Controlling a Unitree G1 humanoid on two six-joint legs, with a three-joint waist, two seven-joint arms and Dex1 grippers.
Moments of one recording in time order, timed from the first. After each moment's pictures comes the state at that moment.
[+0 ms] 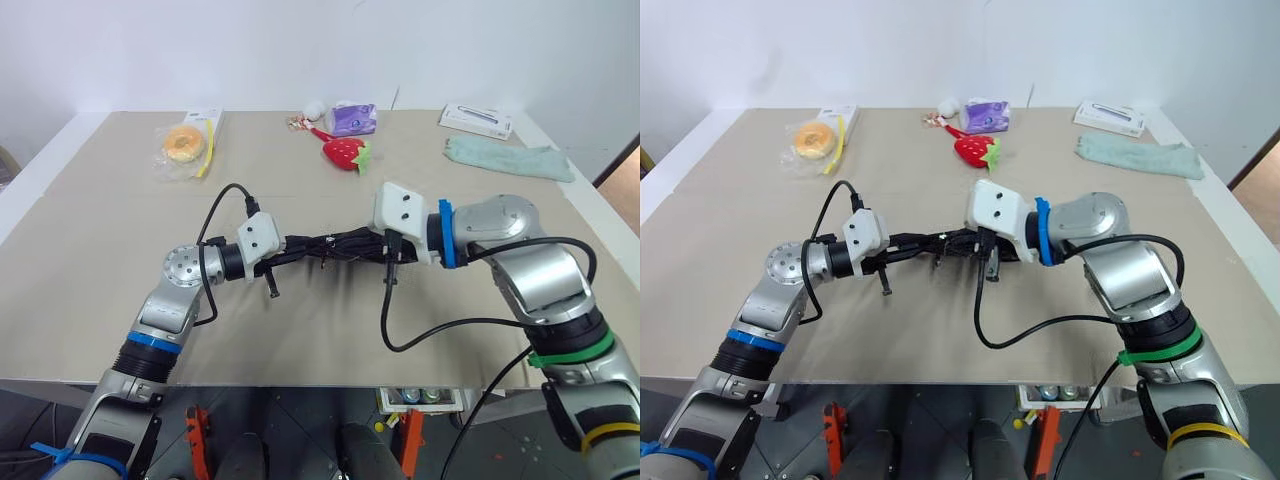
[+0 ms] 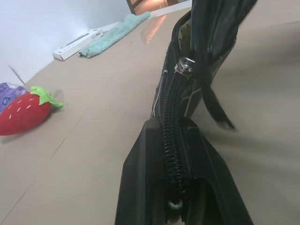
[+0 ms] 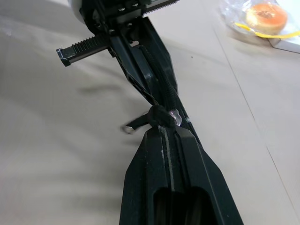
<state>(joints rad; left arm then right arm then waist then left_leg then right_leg) -0.58 0.41 -0.16 0.14 -0.16 -0.03 -0.95 -0.76 -0.73 0.23 -0.25 0.20 0.60 1.08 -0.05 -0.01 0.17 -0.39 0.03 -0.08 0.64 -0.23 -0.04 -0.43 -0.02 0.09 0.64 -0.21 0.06</state>
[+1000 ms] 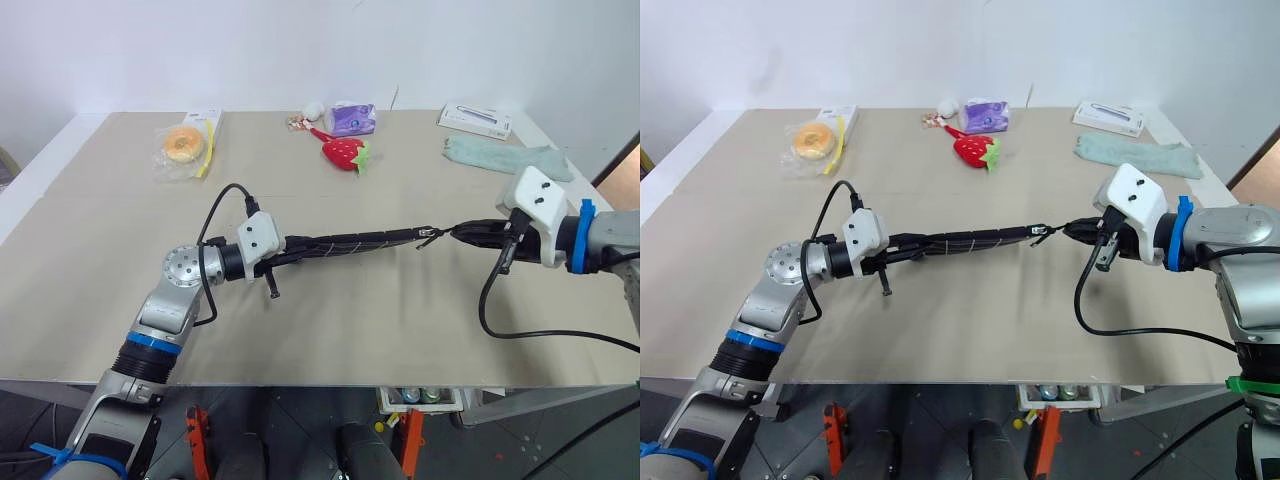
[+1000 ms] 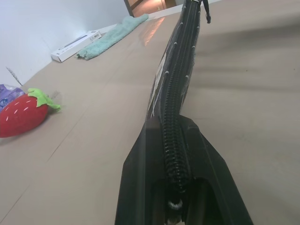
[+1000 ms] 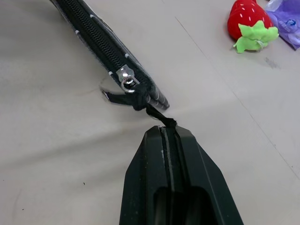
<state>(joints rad) -0.58 0.41 -0.16 0.13 -0.18 -0.02 -0.95 -0.51 -1.04 -0.09 -0.15 0.28 0.60 1.06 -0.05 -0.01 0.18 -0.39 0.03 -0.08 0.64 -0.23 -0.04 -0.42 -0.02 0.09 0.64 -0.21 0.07</state>
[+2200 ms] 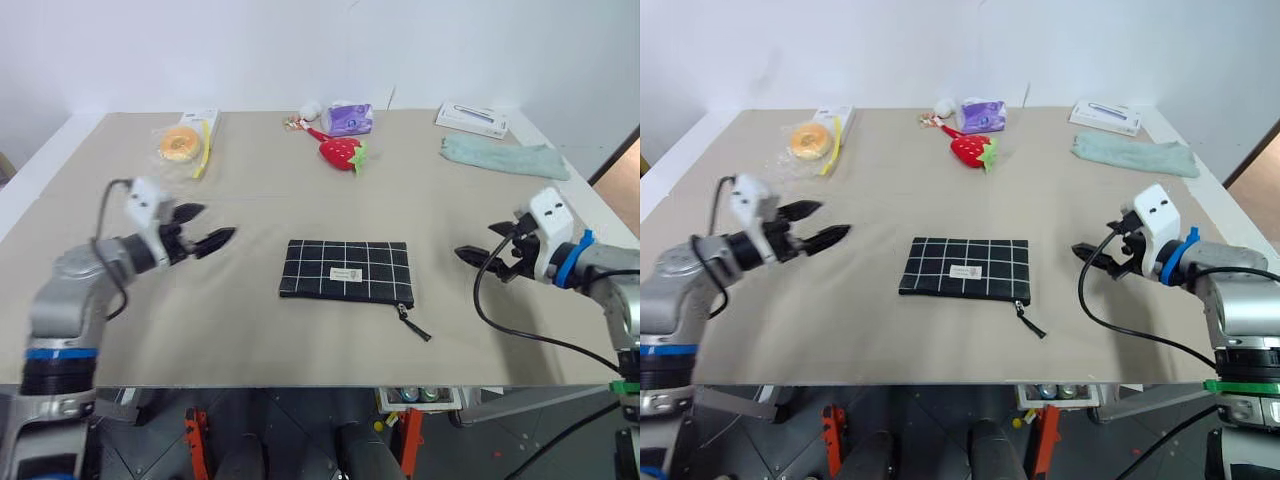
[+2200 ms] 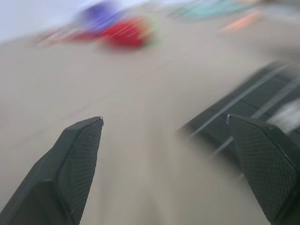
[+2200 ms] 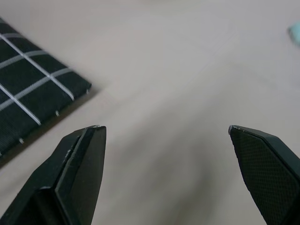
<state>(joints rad) -0.43 0.66 0.22 0.05 -0.42 0.49 -0.81 -0.45 -0.90 -0.15 0.14 0.29 0.58 0.86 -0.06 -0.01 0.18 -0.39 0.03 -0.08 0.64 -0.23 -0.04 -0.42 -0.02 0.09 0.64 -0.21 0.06</state>
